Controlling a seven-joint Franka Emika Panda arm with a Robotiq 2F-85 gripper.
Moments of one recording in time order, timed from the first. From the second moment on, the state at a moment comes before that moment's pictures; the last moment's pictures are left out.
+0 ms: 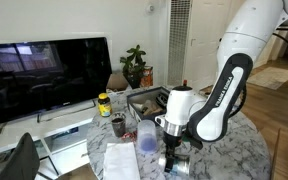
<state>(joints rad) 0.05 0.65 0.40 -2.23 -0.12 2.94 -0.16</state>
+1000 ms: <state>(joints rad) -0.55 0.89 0.80 -2.43 -0.51 3.43 -0.41</state>
